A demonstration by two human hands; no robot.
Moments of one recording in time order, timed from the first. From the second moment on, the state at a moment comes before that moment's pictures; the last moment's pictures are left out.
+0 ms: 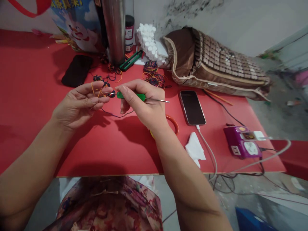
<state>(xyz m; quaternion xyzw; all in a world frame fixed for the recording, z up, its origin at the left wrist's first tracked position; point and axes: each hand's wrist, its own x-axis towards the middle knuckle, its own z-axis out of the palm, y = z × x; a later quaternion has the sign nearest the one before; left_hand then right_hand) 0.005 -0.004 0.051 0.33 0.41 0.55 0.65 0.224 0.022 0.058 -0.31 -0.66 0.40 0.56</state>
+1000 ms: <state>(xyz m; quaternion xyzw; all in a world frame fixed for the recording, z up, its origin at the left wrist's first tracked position) 0.017 -0.006 0.050 0.29 0.34 0.52 0.73 0.237 -0.002 0.030 -0.30 -0.72 0.32 0.54</state>
